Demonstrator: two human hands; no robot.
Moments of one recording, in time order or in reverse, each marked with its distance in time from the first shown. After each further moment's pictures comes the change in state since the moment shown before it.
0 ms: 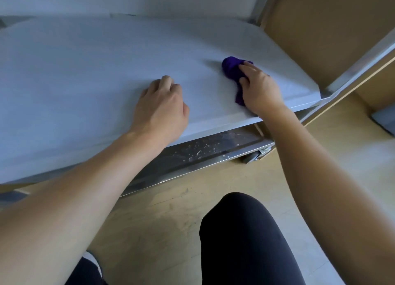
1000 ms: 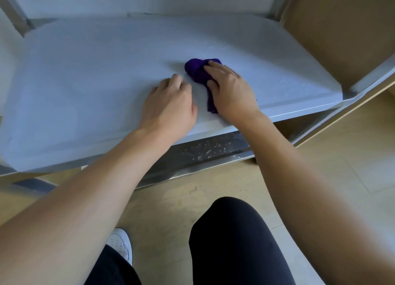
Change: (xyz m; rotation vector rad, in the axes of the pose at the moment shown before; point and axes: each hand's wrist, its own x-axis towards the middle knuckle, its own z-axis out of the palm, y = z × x) left_hand 0.000 0.011 -0.007 0.067 -0.016 -0.041; right_hand -0.014 -0.065 0.025 0.159 0.015 -0.258
